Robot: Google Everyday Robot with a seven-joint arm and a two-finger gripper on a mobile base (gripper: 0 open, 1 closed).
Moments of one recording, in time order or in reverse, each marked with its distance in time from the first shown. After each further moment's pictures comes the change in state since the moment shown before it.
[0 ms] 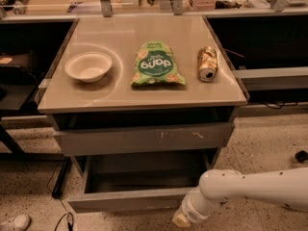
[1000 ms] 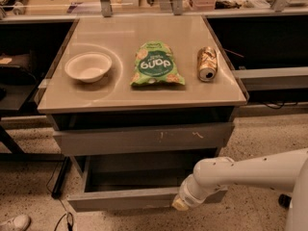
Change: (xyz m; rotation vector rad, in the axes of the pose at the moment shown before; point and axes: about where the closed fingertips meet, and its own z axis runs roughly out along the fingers) arm -0.026 -0.053 0.003 0.097 0.020 -0.062
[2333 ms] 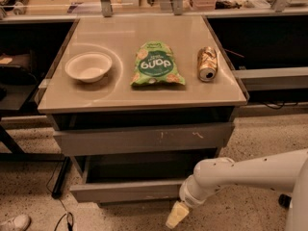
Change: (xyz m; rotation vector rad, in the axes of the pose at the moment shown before) arm 0.000 0.000 0.000 0.000 0.000 0.000
